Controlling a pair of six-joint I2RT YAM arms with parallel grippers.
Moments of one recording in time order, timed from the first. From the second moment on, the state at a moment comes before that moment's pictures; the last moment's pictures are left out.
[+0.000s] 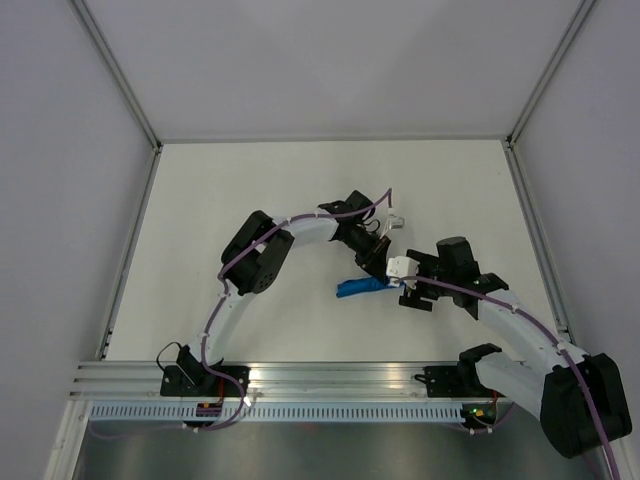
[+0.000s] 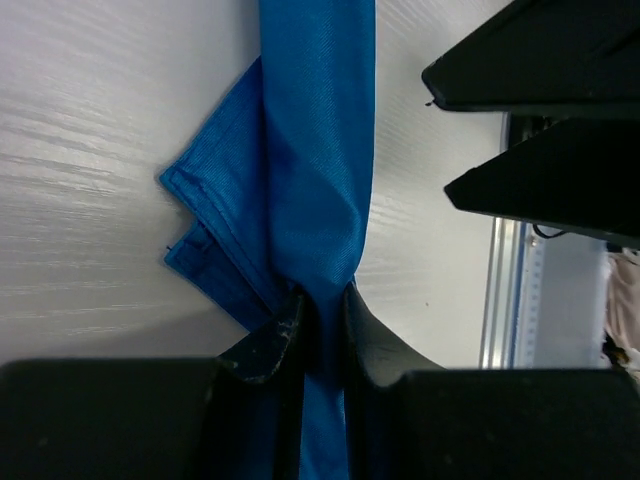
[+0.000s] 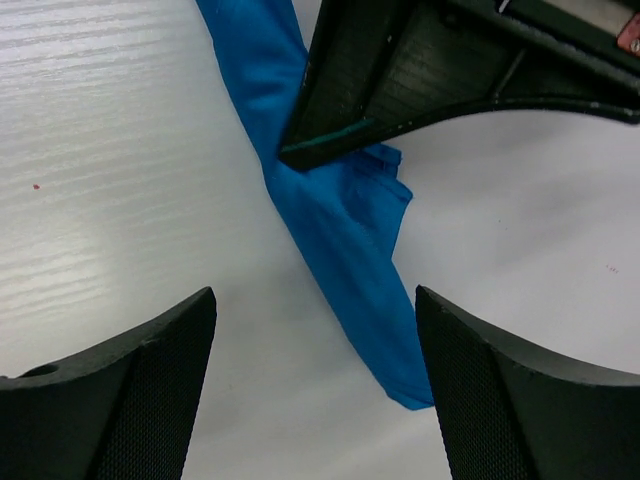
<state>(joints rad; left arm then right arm) -0.76 2.36 1.69 -0.41 0.97 0.08 0.29 1.01 0.49 -0.39 -0.46 -1.01</state>
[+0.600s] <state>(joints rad) -0.75 2.45 1.79 -0.68 1.10 0.09 0.61 1.10 0.37 -0.08 -0.16 -1.02</state>
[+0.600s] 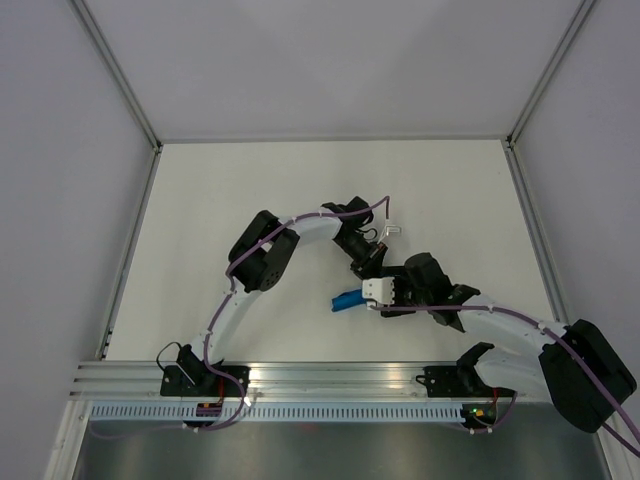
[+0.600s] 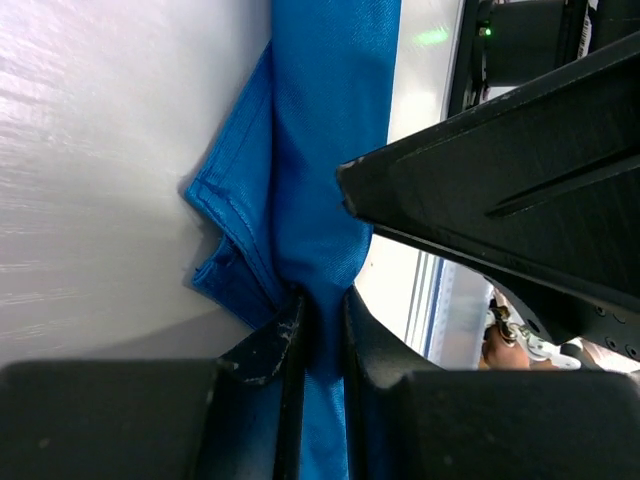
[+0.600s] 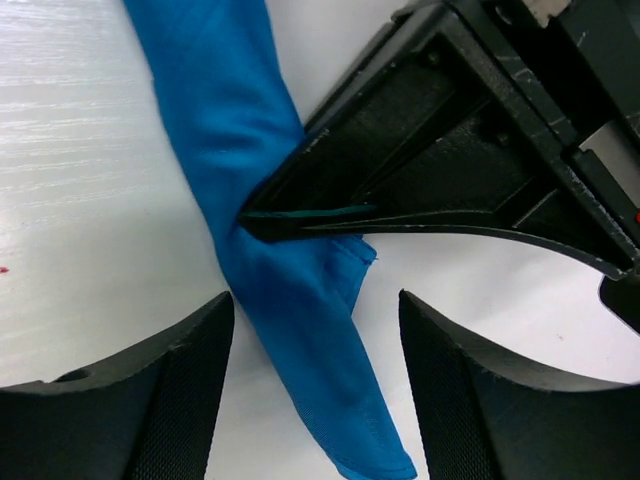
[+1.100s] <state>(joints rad) -0.73 2.45 1.81 -0.75 1.08 0.11 0.63 1.29 0.52 -0.20 -0.15 -1.04</state>
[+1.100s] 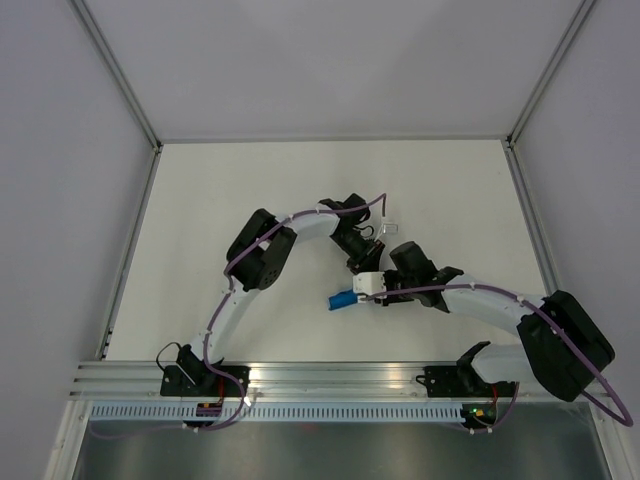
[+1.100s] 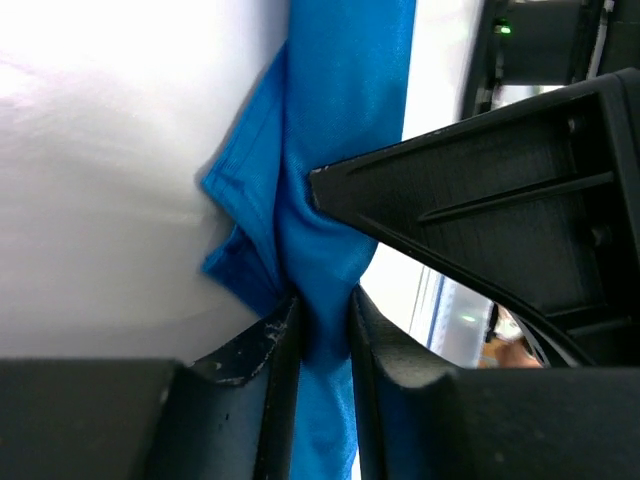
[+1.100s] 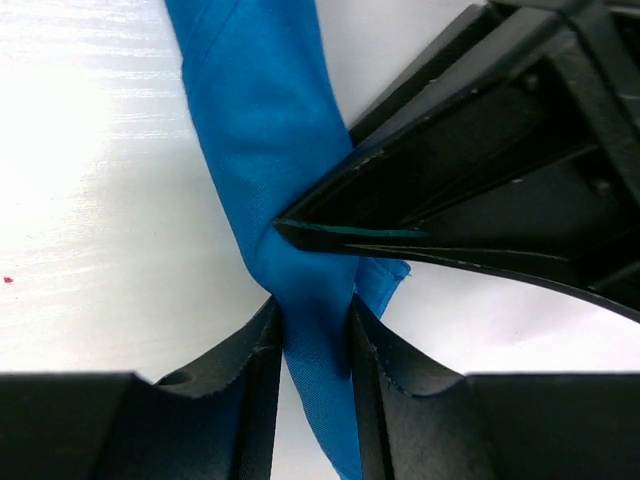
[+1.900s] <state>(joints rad) -0.47 1.95 1.60 -0.48 0.46 -0.25 0.48 1.78 1.08 -0.58 -0.27 -0.68</state>
